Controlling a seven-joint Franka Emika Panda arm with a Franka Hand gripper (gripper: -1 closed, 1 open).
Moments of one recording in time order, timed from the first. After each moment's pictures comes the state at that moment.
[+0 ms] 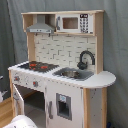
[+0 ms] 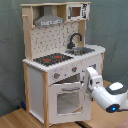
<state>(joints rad) -0.46 -1.48 1.58 -2.20 -0.42 2.29 1.01</state>
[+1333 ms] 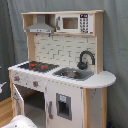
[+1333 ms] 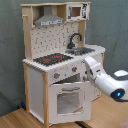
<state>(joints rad) -0.41 -1.42 1.45 -2.21 -0.40 2.30 0.57</state>
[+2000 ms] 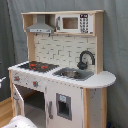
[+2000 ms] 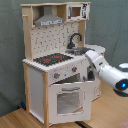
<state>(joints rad) -0.37 -1.39 1.36 -2.23 -0.38 2.29 0.34</state>
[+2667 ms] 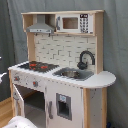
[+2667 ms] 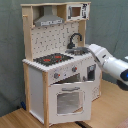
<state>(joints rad) -0.31 -1.37 1.27 -2.26 -0.36 2.27 0.12</state>
